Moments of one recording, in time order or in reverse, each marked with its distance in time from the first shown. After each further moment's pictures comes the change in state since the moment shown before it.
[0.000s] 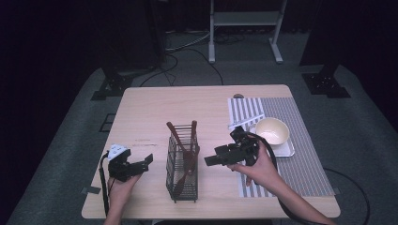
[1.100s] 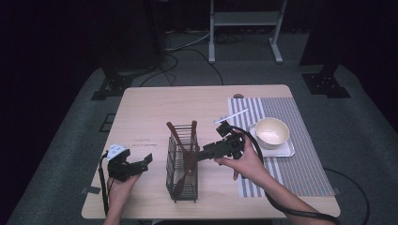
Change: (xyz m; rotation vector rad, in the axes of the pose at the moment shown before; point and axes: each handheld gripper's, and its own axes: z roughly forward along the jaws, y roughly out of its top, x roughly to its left) left arm 0.001 0.000 -0.001 -0.005 0.003 -0.012; right arm -0.003 0.022 0.030 0.046 0.025 0.029
